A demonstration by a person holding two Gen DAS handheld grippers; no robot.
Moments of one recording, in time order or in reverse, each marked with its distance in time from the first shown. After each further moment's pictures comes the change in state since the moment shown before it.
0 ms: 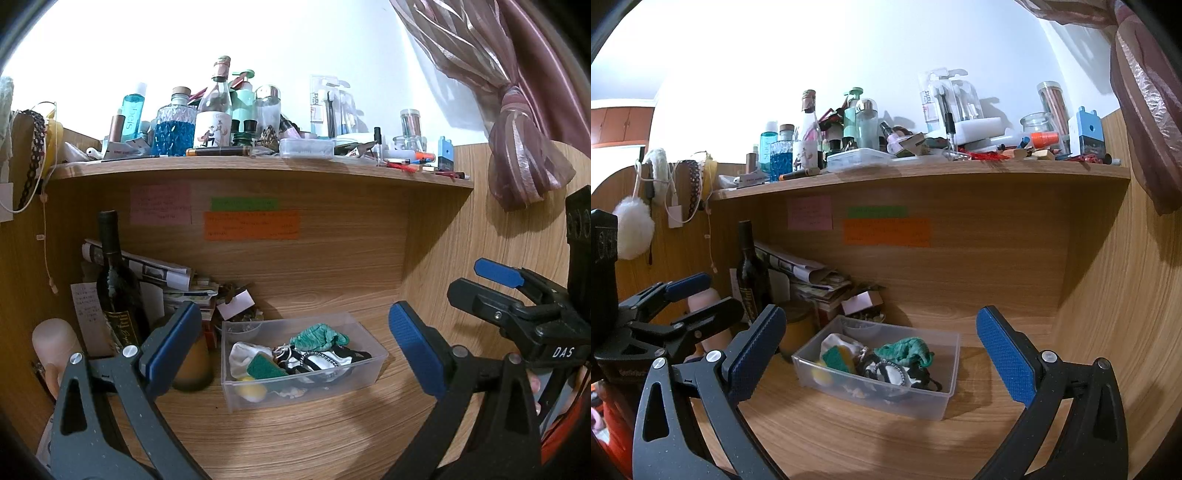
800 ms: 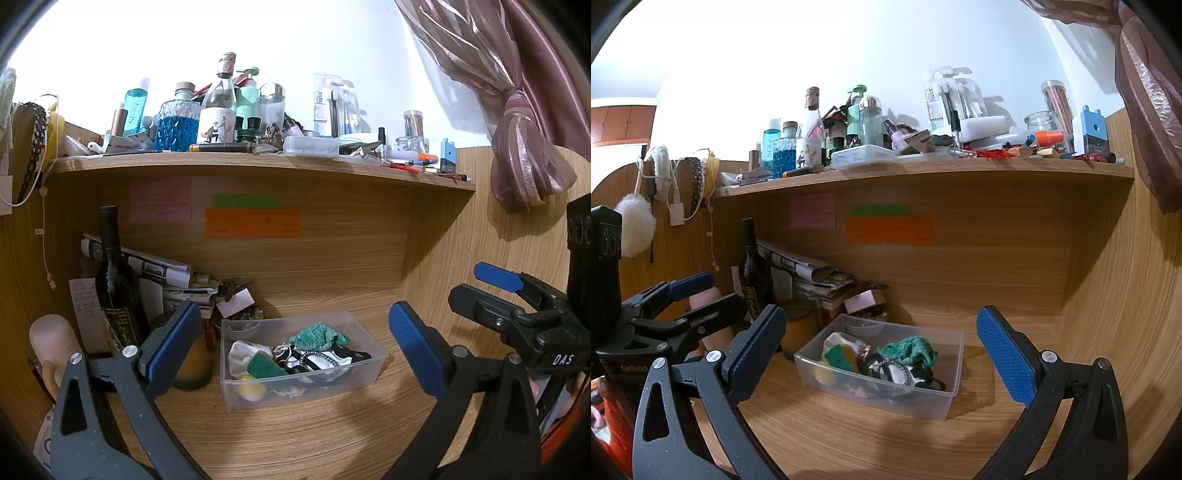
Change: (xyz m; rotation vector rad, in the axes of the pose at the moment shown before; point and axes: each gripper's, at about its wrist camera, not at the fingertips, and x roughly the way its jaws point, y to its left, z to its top) left arm 0.002 0.003 -0.002 -0.010 0.003 -0.004; right arm 0.001 0.006 -0.002 -0.006 0.002 0.001
